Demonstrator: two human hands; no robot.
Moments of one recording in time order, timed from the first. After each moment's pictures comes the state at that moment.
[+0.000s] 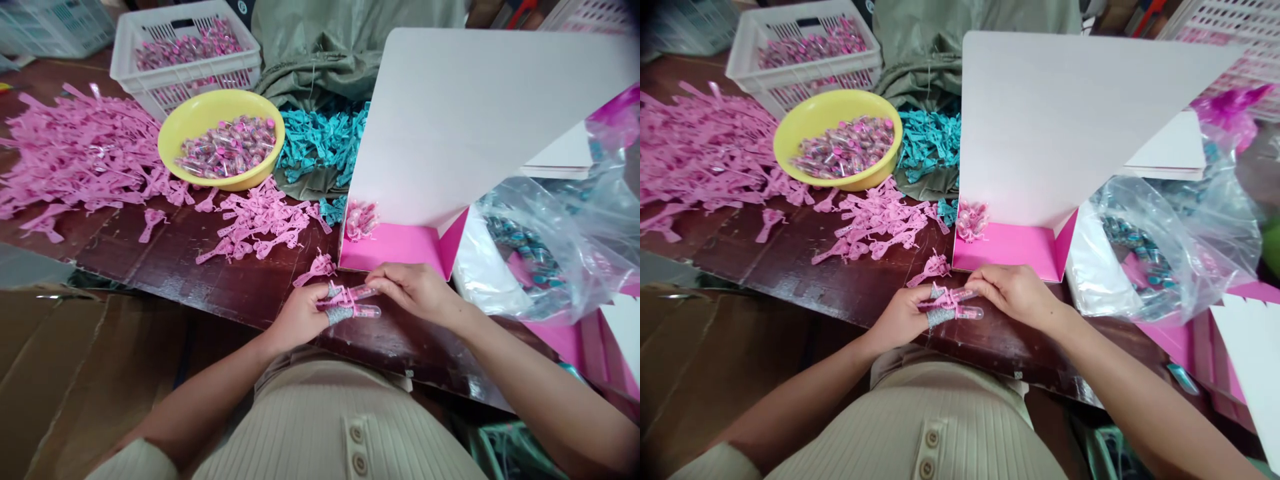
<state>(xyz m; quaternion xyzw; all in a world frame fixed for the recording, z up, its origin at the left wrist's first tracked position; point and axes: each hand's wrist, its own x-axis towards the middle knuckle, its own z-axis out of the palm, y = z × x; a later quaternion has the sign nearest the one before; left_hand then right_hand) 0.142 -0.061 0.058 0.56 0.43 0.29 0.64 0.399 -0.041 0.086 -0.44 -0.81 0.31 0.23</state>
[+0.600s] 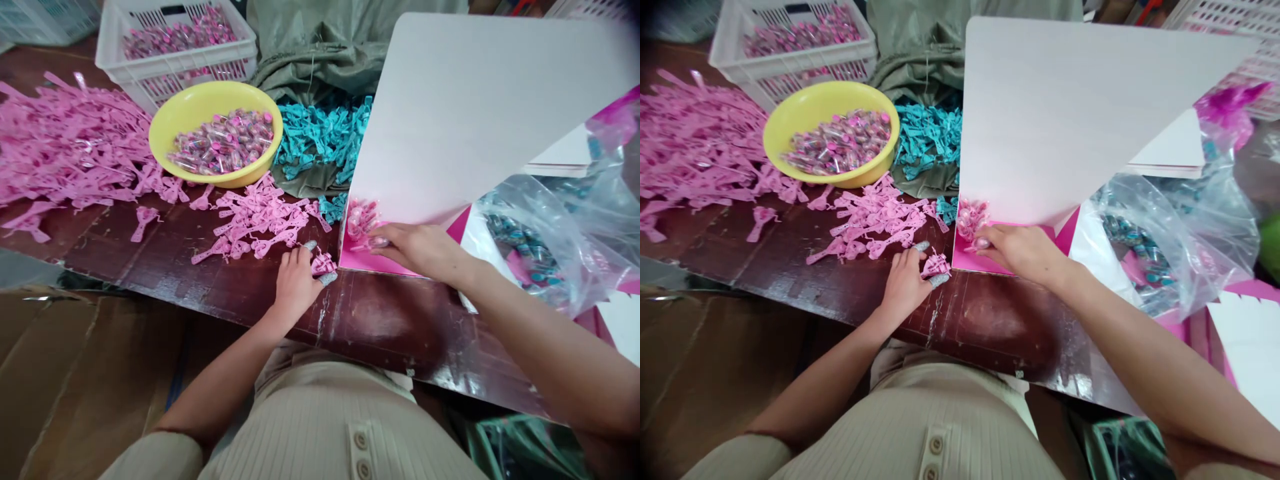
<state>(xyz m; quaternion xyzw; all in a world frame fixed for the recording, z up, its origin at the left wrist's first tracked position) 0.135 -0.014 0.010 0.73 0.61 0.25 0.18 0.416 0.016 0.104 -0.49 -0.86 0.14 0.08</state>
